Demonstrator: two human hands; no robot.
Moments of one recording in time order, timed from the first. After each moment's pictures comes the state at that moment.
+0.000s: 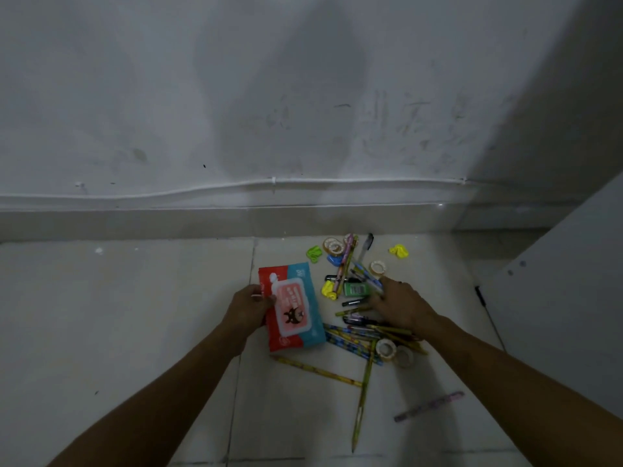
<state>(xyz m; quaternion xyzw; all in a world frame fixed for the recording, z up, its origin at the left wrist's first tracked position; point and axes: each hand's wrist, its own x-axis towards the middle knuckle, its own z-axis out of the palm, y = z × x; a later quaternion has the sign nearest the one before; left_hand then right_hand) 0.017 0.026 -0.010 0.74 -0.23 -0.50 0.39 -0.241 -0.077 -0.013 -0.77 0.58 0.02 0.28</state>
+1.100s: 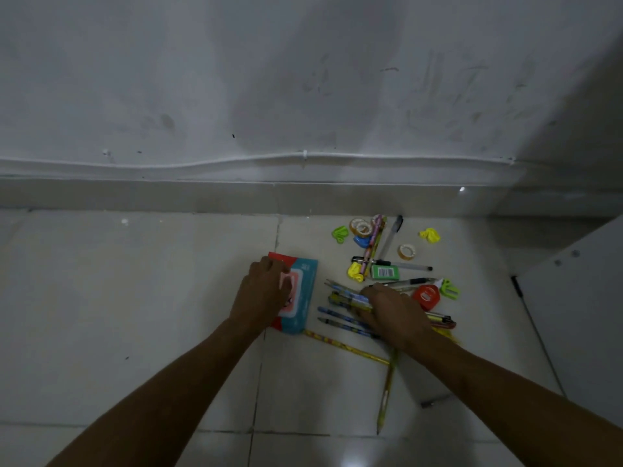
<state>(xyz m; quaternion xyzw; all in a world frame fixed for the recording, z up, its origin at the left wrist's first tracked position) 0.043 0.039 -0.033 0.78 -0.59 -0.17 0.14 -0.199 -0.027 -0.044 -0.87 0.45 0.02 0.18</state>
